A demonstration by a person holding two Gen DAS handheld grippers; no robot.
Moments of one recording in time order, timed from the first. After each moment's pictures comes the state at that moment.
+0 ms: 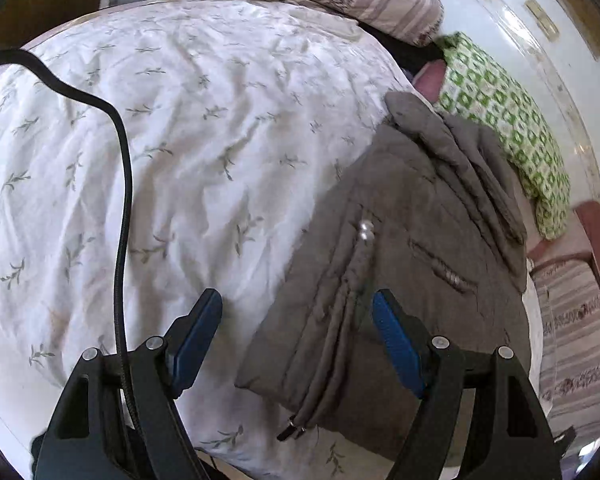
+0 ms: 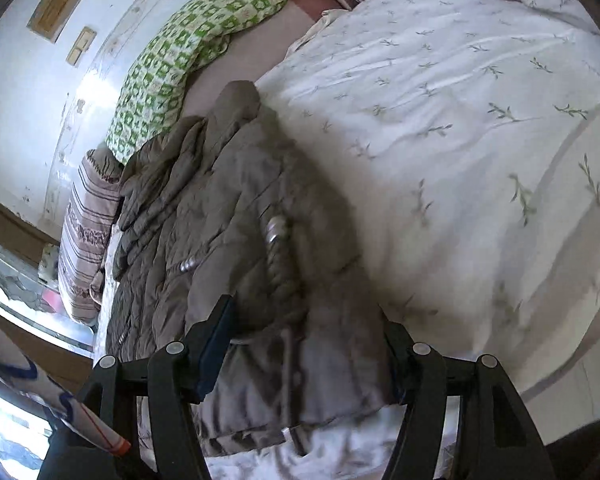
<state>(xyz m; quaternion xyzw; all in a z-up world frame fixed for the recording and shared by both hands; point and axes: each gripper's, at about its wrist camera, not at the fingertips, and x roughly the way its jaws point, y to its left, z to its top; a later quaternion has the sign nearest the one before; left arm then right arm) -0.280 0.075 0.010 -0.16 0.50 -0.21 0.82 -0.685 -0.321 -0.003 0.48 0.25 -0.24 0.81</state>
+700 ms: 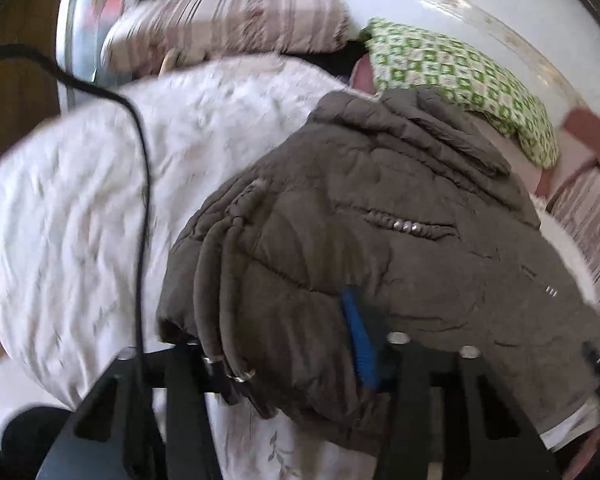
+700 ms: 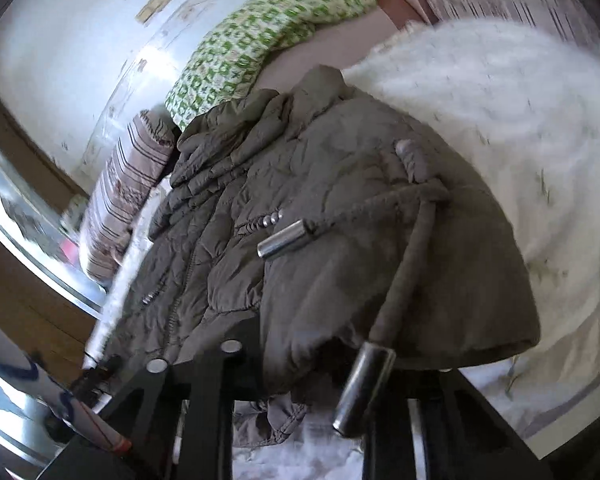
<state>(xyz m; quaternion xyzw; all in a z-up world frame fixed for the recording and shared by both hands) -0.359 0.006 0.020 -0.01 0.36 -0.23 0.90 -0.636 -0.262 0.016 0.36 0.23 -0.21 0.88</state>
